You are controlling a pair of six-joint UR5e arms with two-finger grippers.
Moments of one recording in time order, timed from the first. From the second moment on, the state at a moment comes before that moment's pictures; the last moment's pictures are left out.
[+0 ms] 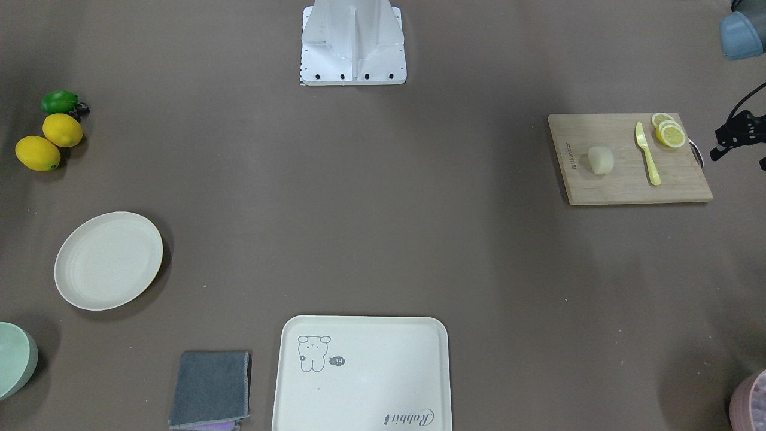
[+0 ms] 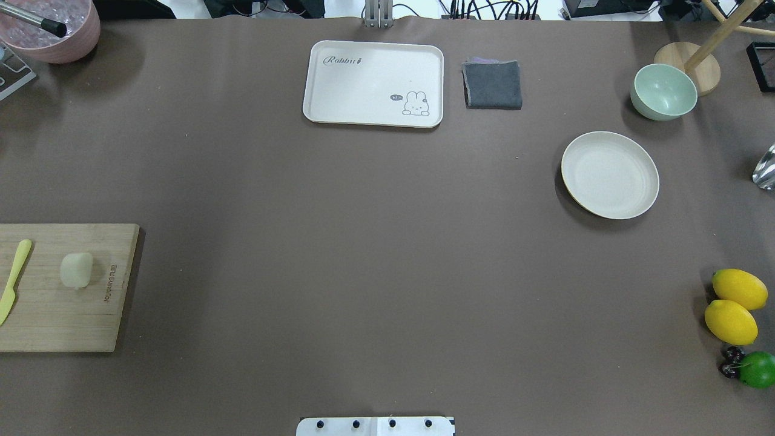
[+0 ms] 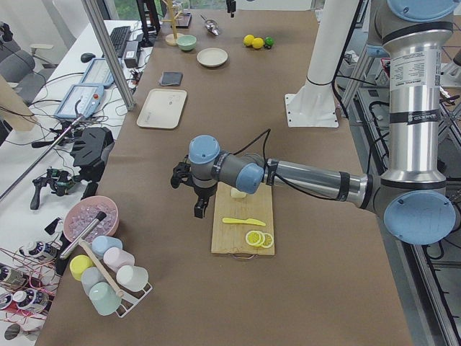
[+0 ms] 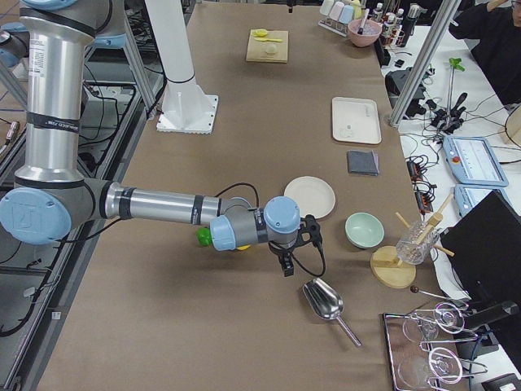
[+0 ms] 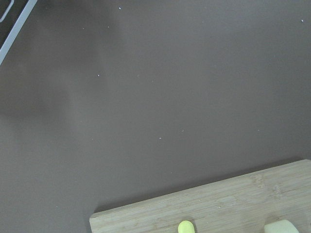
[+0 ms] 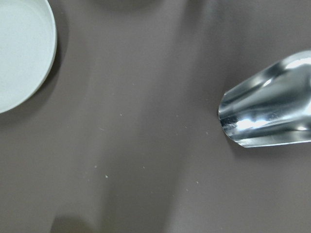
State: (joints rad) left arm -1.34 -1.48 -1.80 -1.79 -2.34 -0.18; right arm 1.43 -1.68 1.61 -1.24 2.44 0.02
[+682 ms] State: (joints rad) left arm -1.34 -1.47 -1.80 -1.81 -2.34 -0.21; right arm 1.18 -1.51 1.59 -1.17 2.34 0.52
